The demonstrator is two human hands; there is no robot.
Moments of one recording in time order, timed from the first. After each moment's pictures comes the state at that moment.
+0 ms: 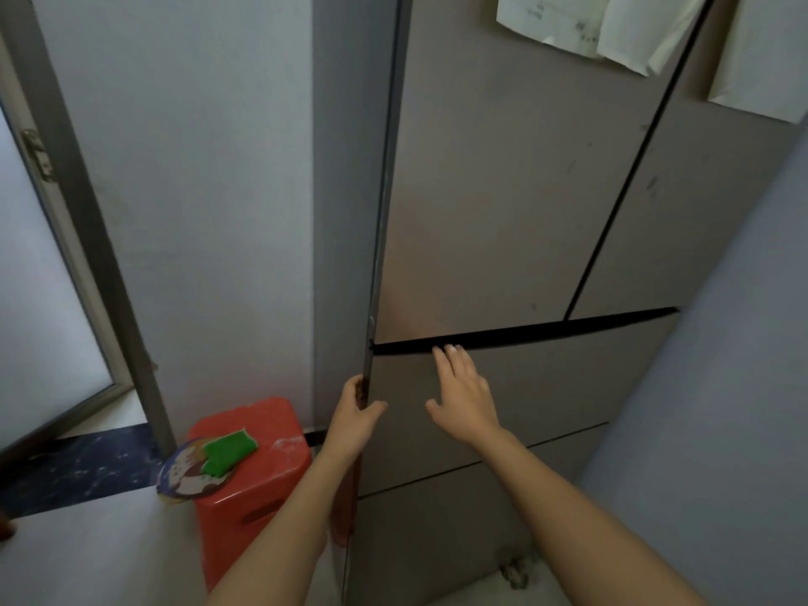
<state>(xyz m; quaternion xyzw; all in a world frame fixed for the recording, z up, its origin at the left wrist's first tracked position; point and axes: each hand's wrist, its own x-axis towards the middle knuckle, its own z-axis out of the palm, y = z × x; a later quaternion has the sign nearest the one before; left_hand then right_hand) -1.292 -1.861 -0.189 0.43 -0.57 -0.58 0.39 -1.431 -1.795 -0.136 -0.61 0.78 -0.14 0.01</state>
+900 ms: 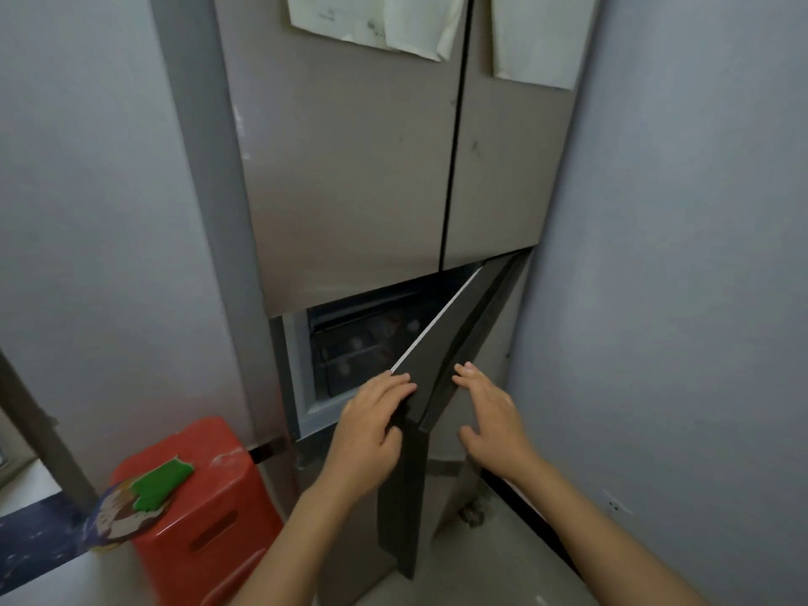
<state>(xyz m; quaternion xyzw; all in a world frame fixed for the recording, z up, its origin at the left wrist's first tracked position) -1.305 -1.701 -0.146 0.20 -0.89 -0.29 0.30 -1.468 -1.597 -0.152 -0.56 0.77 -0.29 -0.03</state>
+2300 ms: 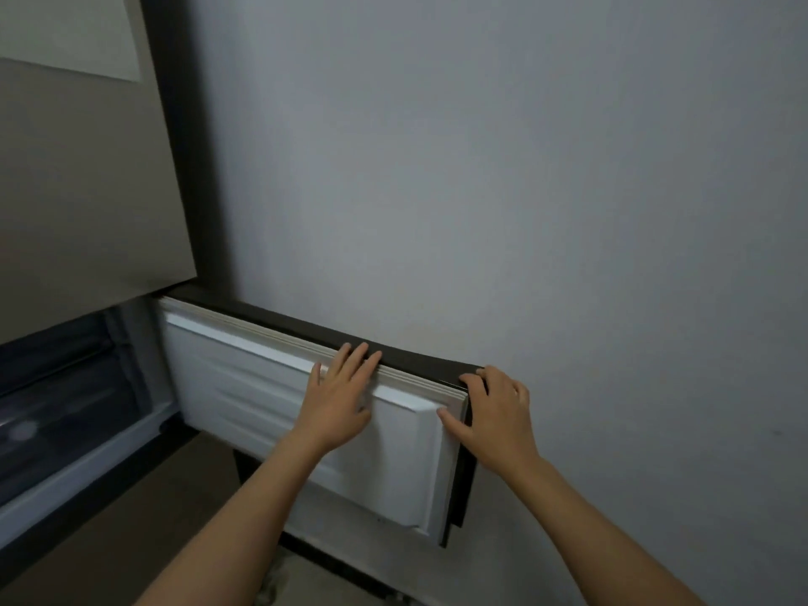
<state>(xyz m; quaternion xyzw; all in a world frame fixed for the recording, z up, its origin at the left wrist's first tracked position) -1.736 -1.489 -0.129 0.03 -0.99 -0.08 0.13 -1.785 -1.272 -0.137 -0.25 0.90 -0.13 -0.32</state>
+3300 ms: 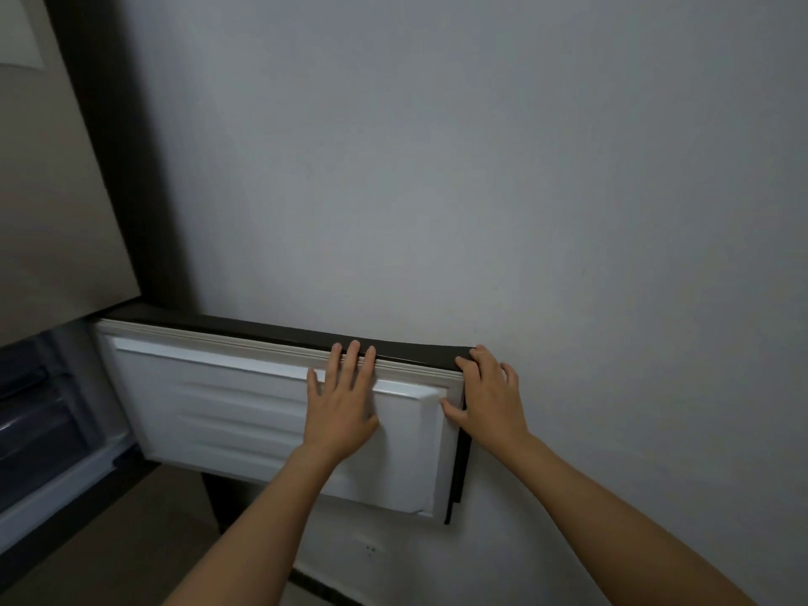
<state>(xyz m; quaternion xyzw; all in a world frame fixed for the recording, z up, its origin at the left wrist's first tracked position) -1.838 -1.469 -0.161 0.06 -0.98 -0.05 0.19 -1.914 -1.265 -0.155 -0.29 0.87 -0.13 -0.37</state>
